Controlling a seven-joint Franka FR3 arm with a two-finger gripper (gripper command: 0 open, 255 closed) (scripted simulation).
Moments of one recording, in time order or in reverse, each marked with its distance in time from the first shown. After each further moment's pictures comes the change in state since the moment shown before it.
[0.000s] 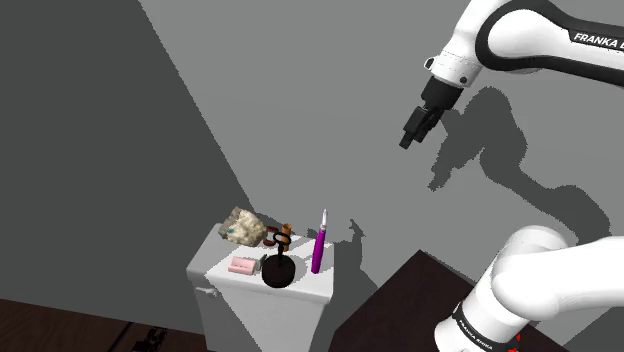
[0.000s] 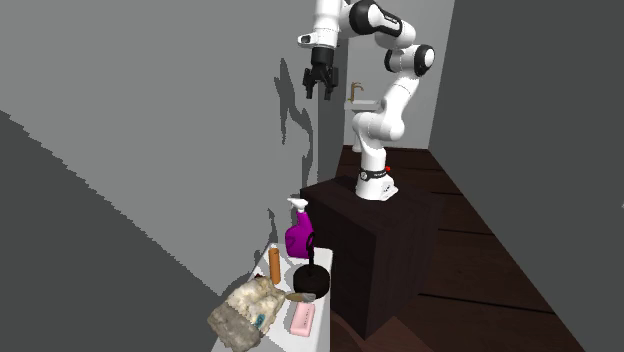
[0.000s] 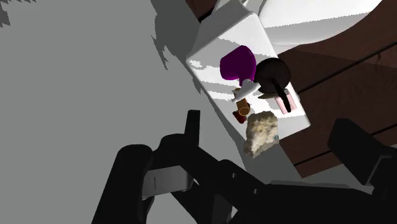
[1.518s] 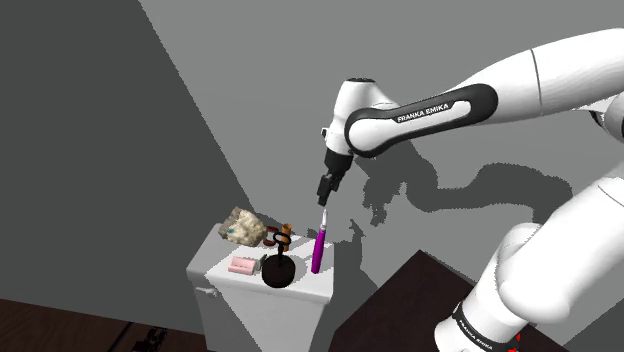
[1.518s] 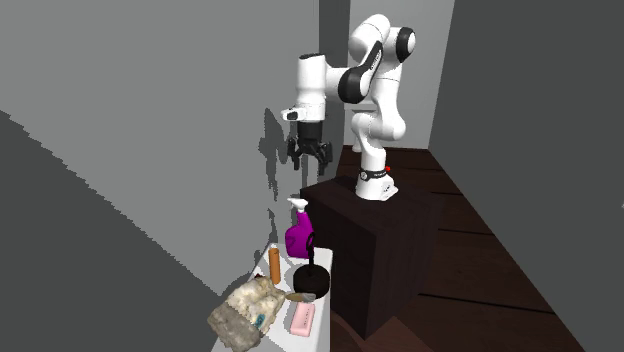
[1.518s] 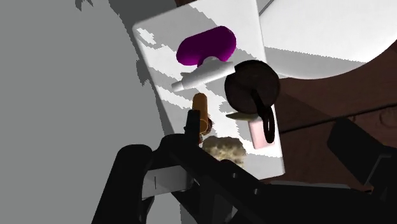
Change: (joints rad) arm 0.133 0.598 0.145 -0.032 0.017 0.512 -0.053
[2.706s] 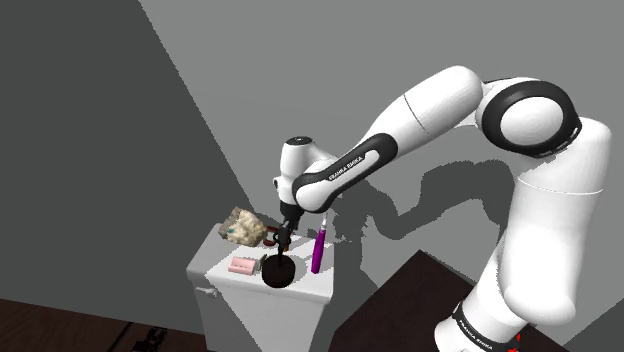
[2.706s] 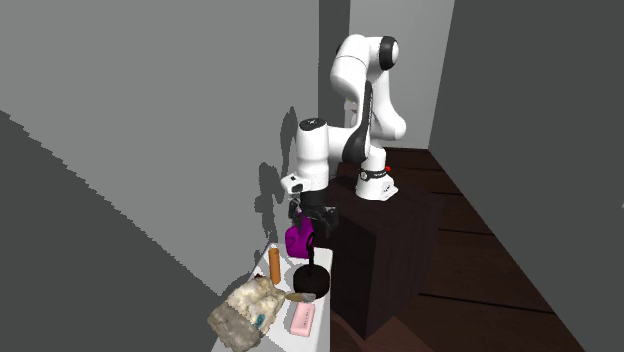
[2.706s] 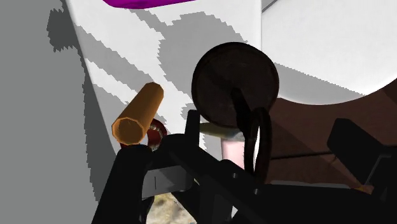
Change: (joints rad) arm 0.079 0.511 0.066 0.186 -0.116 0.243 0.039
